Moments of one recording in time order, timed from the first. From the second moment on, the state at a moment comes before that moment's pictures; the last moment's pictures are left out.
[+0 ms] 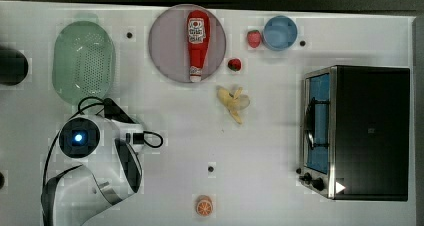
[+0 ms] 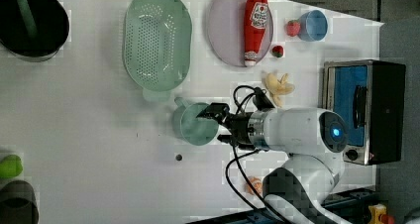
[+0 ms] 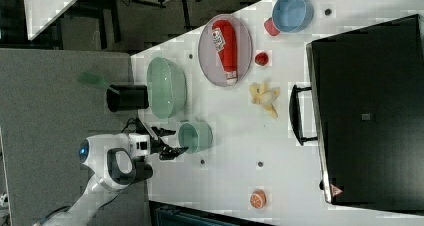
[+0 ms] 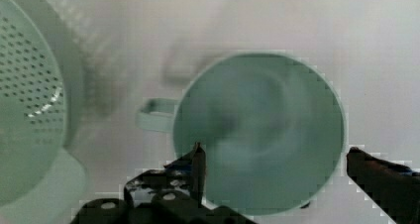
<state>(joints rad) 0.03 0.23 0.49 -2.34 0.01 0.97 0.50</state>
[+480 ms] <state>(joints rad) 0.02 0.00 0.41 -2.25 0.01 0.65 0.52</state>
